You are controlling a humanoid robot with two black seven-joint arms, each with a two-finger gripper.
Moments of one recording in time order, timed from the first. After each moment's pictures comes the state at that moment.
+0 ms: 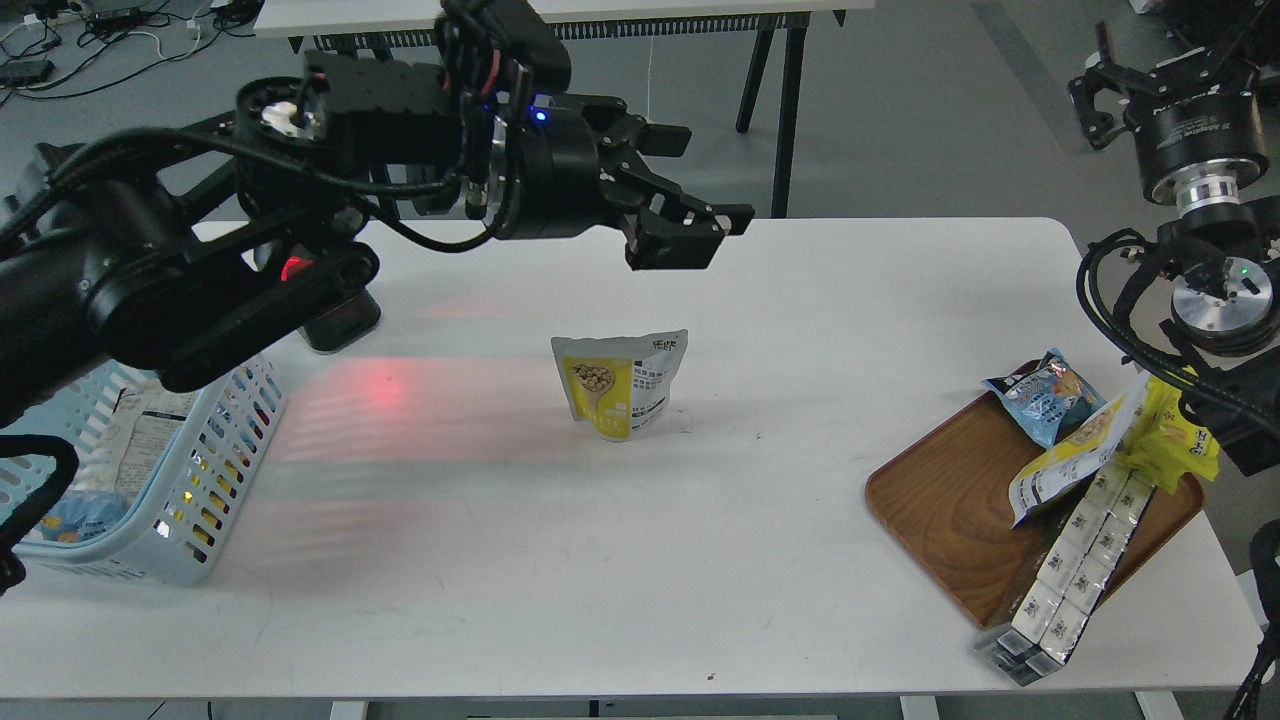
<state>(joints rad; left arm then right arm) -1.17 0.37 -0.47 -1.40 2.08 -0.49 -0.25 0.87 -0.41 0.78 0.54 0.29 0.49 0.42</state>
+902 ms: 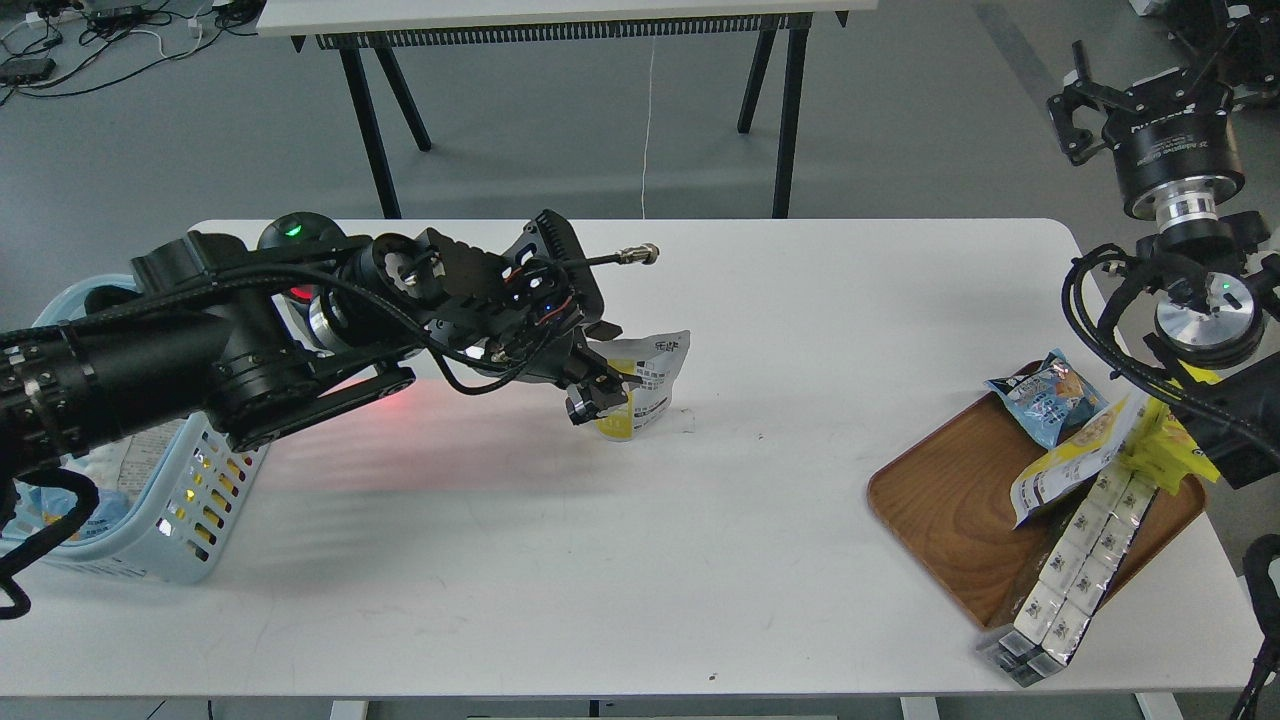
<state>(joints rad) -1.17 0.33 -0.13 -1.18 2.18 -0.47 -0.30 0.86 -0.41 0.78 0.57 0.29 0.49 0.43</state>
